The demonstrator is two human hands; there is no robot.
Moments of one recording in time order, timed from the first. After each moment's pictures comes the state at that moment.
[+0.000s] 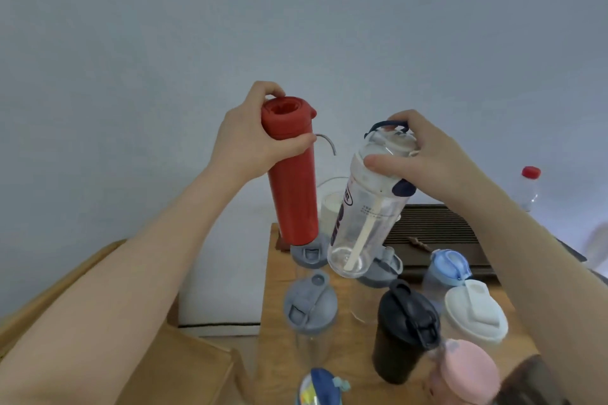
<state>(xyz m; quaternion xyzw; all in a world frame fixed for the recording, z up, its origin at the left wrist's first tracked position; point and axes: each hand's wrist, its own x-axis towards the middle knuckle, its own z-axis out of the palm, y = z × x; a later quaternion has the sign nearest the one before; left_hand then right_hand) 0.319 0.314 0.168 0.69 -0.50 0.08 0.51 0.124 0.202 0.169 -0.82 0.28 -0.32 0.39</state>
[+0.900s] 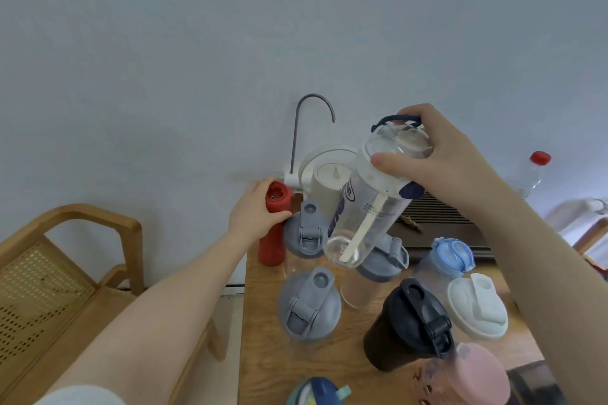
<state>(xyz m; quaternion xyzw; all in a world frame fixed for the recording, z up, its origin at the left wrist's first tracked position) 0.412 0.236 -0.048 0.81 -0.44 -0.11 0.37 0.182 0.175 0.140 -0.82 0.36 -0.27 0.35</state>
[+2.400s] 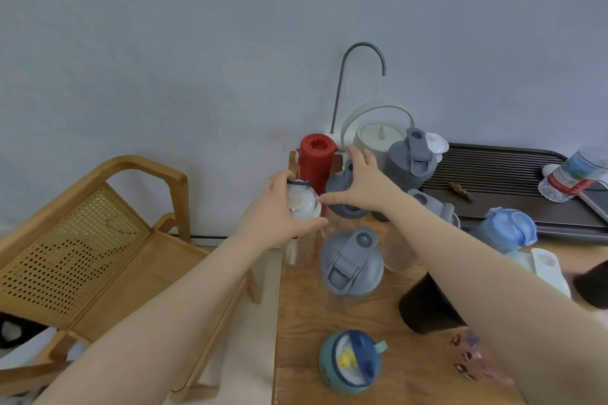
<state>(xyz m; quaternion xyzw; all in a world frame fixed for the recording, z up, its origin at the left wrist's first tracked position) 0.378 0.321 -0.042 0.81 -0.42 -0.17 0.36 0.285 0.161 -0.027 -0.90 0.35 0.02 0.27</state>
